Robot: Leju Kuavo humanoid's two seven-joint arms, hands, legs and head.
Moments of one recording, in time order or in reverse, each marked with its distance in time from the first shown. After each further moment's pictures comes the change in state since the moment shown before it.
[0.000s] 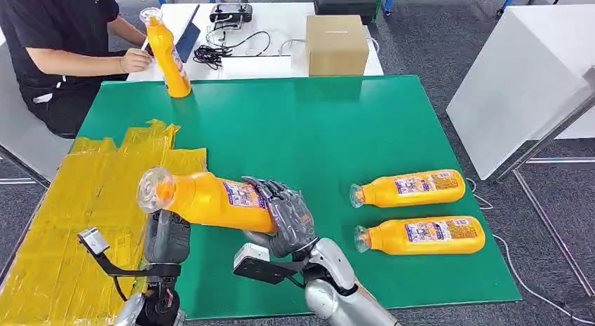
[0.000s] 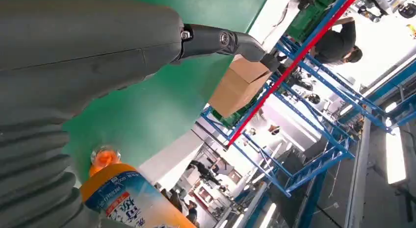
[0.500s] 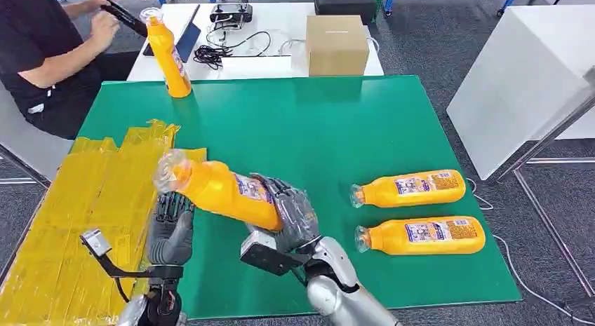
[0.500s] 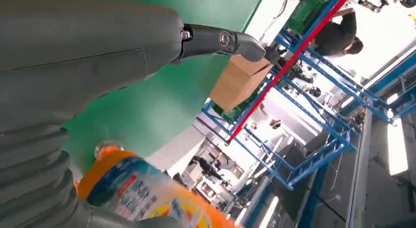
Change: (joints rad) left arm 0.005 -0.006 -0.005 0.000 -0.019 -0.011 -0.007; right arm 0.000 0.000 -0.010 0.004 -0.067 0.022 0.014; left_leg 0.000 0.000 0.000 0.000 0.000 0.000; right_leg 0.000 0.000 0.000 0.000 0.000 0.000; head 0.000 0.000
